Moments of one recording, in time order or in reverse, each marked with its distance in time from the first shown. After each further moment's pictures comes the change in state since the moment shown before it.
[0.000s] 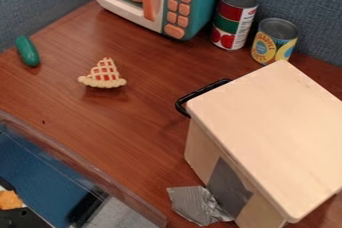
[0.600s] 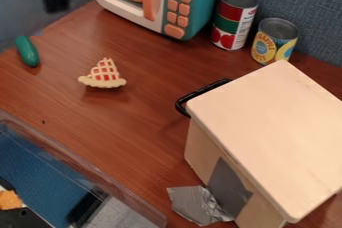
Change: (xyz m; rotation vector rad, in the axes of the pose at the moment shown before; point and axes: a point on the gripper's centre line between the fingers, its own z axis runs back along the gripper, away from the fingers) arm 0.044 -0.048 -0.037 -0.088 0.010 0.055
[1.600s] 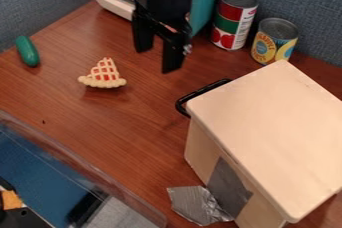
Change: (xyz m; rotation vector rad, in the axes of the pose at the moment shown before) arm 0.092 -0.100 -0.052 -0.156 0.052 0.141
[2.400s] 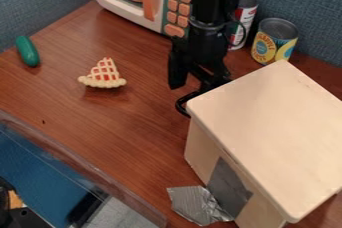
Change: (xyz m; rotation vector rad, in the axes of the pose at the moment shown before) arm 0.022 -0.041 -0.045 -0.011 0.045 -0.021
